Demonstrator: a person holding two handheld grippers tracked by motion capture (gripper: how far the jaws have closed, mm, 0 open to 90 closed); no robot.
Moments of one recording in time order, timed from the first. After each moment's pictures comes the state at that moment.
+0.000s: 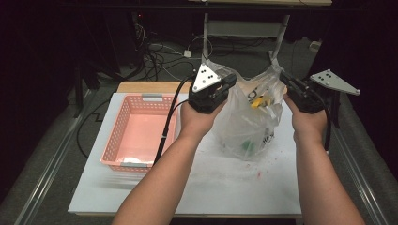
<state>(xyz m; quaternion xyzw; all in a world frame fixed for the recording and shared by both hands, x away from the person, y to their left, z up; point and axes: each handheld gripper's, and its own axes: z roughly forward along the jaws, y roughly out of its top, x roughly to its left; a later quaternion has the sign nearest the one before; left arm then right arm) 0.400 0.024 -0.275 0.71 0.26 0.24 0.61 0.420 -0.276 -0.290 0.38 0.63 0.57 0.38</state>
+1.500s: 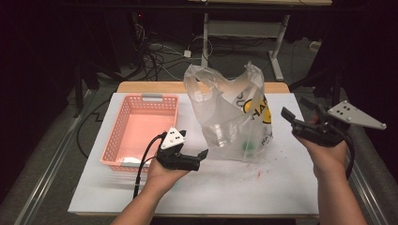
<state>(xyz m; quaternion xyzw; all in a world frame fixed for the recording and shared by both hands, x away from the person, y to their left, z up) 0.332 0.096 -0.405 0.78 0.33 0.16 0.50 0.343 -0.301 -0.315 0.35 0.67 0.56 0.34</state>
